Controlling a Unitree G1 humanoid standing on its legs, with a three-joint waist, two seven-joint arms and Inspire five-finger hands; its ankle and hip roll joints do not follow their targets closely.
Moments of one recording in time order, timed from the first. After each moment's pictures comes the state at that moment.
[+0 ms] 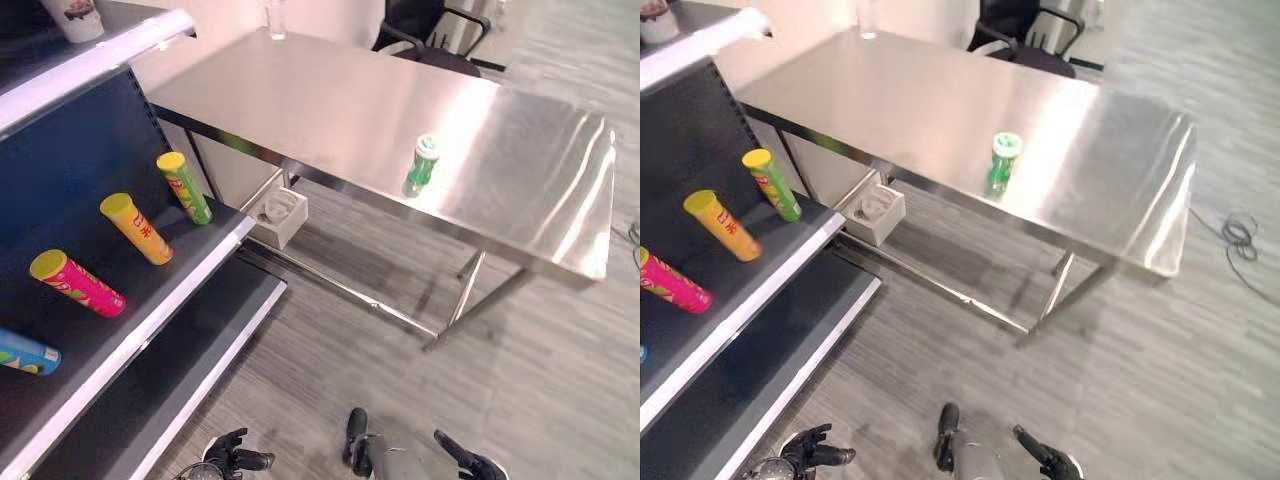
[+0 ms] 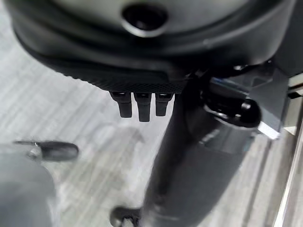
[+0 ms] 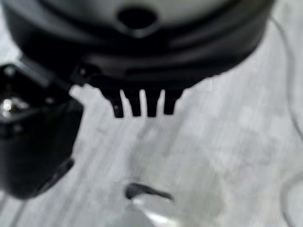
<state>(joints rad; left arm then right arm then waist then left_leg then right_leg) -0.04 0.21 -0.13 1.25 -0.19 -0.08 0.03 -0.04 -0.31 0.09 1.21 0.31 -0.05 -0.05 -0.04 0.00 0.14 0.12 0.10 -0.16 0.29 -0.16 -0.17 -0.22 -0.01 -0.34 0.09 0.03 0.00</state>
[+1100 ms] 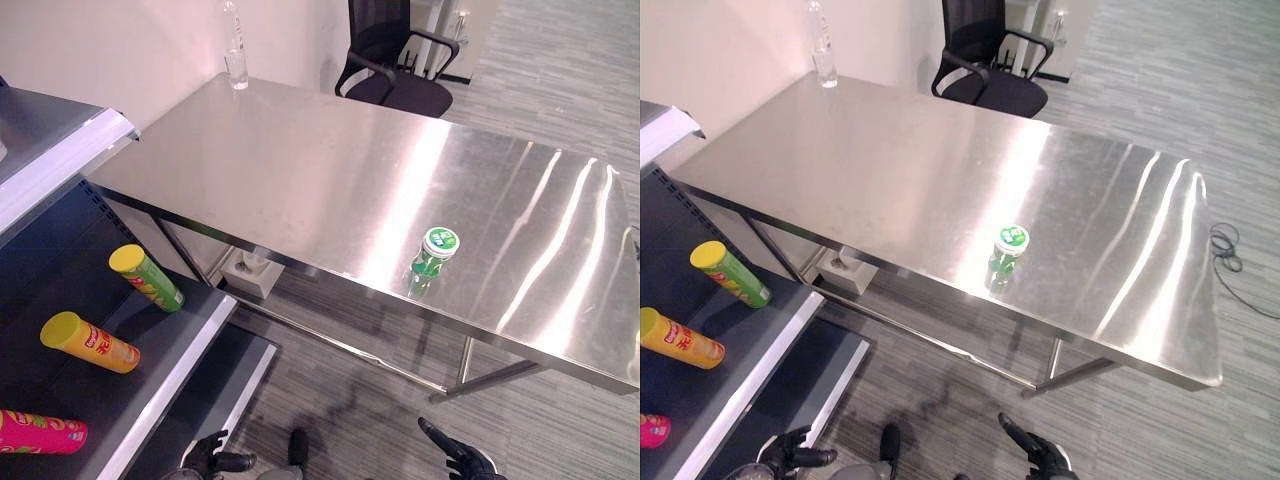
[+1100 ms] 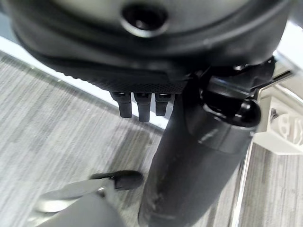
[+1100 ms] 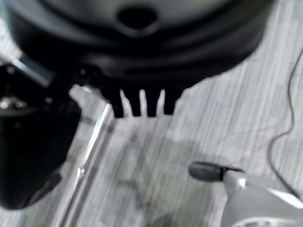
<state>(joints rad) -0.01 0.26 -0.12 1.21 -0.22 -0.07 0.03 -0.03 -0.28 0.07 1.22 0.29 -0.06 -0.05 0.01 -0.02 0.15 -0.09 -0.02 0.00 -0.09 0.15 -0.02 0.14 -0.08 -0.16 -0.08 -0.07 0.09</state>
